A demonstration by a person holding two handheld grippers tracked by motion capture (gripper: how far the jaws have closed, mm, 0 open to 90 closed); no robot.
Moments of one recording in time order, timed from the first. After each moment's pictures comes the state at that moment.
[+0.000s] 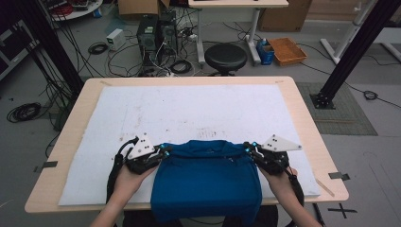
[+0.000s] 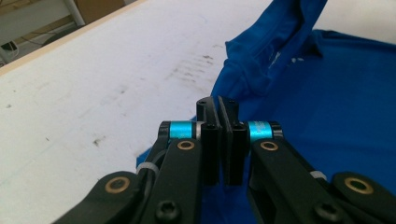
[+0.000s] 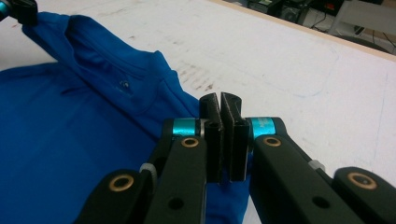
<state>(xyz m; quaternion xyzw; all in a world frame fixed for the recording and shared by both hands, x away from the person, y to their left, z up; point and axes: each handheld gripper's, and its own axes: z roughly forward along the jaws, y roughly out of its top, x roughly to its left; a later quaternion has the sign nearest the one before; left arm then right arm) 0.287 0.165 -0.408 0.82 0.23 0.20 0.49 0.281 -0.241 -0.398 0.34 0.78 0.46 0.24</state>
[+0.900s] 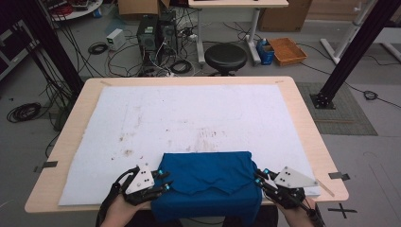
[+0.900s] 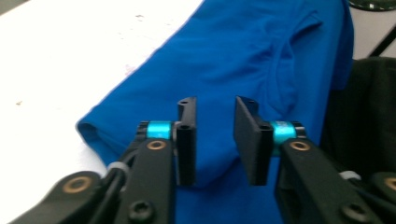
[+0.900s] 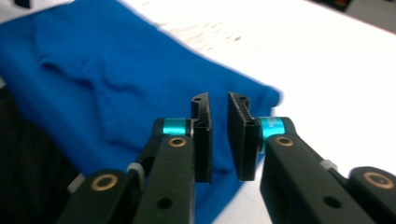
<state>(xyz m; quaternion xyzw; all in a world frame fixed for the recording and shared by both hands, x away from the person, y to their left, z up) 0.232 0.165 -0.426 0.84 0.21 0.19 0.47 0.212 -0.267 -0.411 0.33 0.80 0.44 0.24</state>
